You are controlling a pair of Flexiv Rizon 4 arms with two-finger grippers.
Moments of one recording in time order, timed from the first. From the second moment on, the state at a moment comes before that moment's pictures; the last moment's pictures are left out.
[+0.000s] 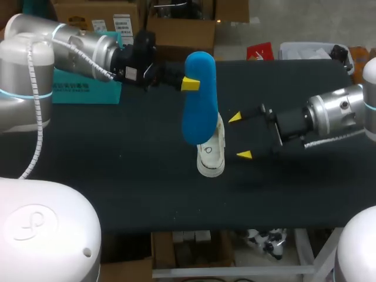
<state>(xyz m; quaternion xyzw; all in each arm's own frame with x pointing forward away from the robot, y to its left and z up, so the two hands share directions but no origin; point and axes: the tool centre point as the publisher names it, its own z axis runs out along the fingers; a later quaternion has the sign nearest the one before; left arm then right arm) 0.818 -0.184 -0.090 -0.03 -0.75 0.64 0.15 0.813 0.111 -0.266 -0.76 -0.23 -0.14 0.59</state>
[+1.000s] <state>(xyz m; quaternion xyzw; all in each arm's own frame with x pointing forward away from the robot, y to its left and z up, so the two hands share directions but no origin) 0.818 -0.184 -0.088 -0.03 -0.75 0.64 0.15 0.817 0.115 -0.270 -0.74 -0.13 -0.14 0.64</state>
